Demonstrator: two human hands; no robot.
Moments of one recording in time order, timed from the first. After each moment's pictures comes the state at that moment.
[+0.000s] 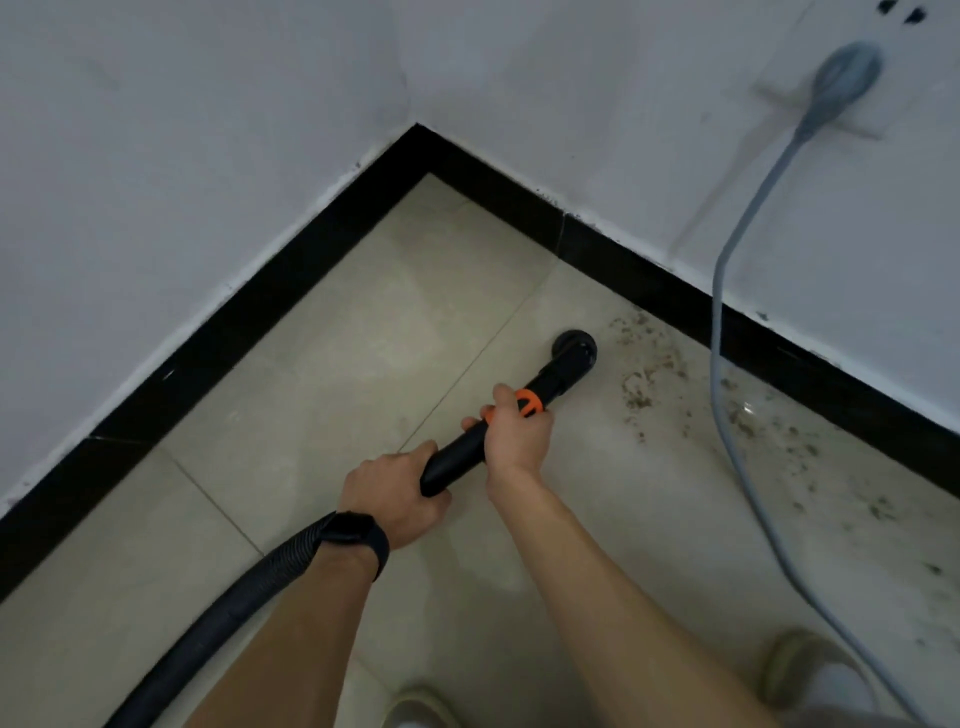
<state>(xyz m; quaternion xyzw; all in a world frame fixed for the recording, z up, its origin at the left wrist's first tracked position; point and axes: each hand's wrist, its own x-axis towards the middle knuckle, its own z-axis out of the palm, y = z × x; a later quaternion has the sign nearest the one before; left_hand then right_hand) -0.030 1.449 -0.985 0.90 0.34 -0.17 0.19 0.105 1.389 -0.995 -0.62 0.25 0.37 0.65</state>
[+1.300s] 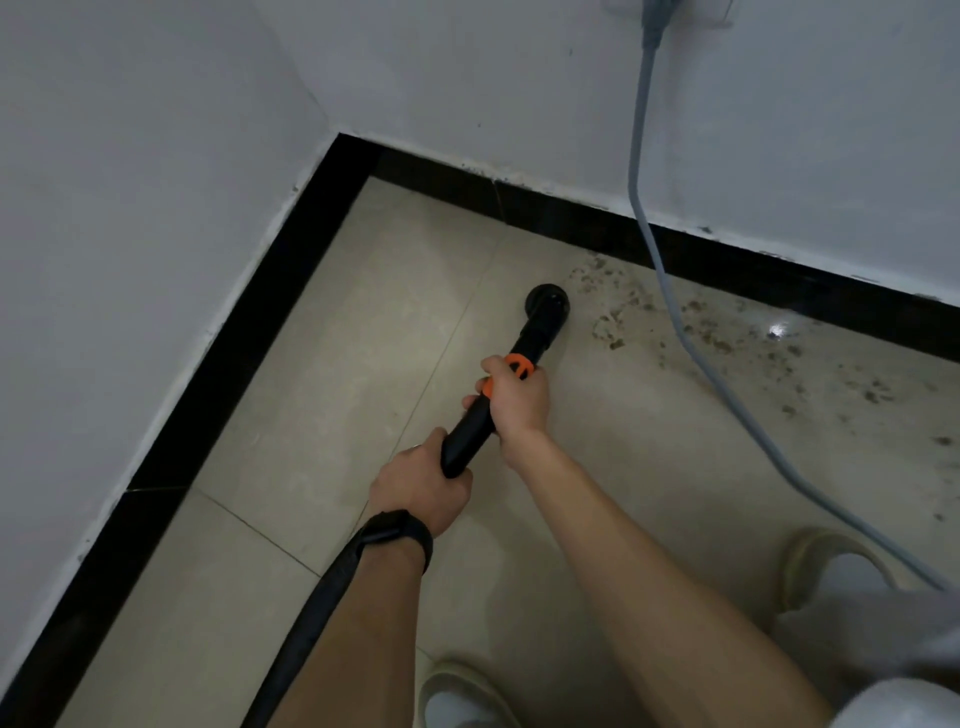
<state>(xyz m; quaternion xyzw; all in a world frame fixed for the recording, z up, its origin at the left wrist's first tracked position) 0.002 1.404 -0.959 0.88 0.41 -0.17 0.17 0.132 1.357 -0.988 -0.55 0.24 0.41 0.68</state>
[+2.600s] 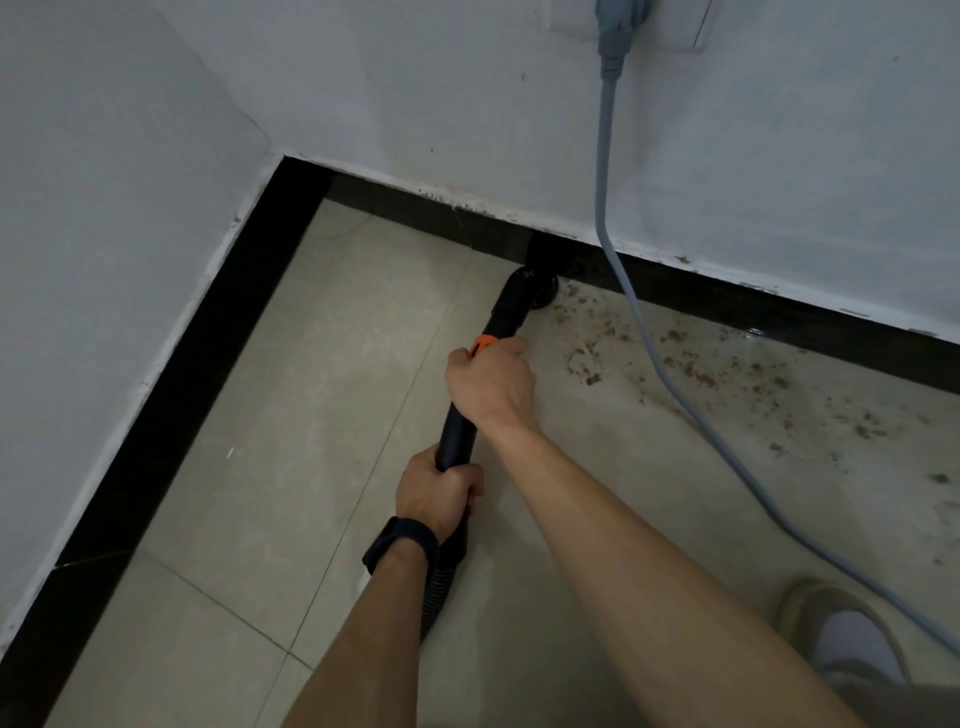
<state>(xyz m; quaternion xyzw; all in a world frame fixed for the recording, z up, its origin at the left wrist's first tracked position) 0.077 1.397 -0.992 0.63 0.55 -0.09 0.54 0.207 1.385 -0.995 -0.83 0.00 0.35 0.43</state>
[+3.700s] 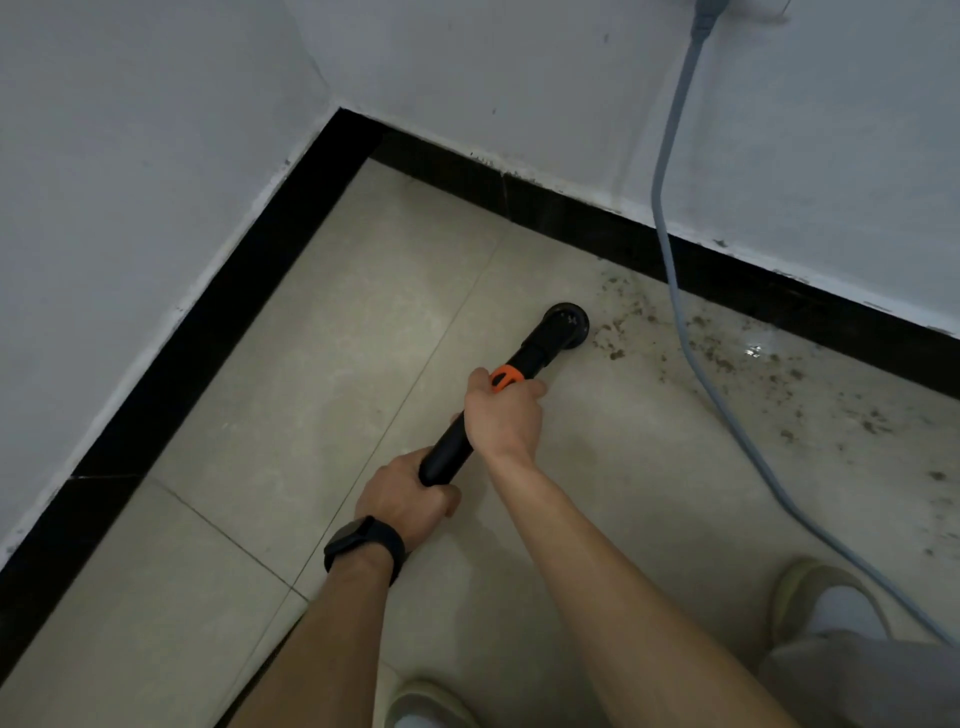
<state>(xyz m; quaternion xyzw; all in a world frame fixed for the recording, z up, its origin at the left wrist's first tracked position) -0.002 1.407 -0.971 0.75 0.50 -0.20 0.38 0.121 1.360 -0.980 -0.77 0.12 0.39 0.49</state>
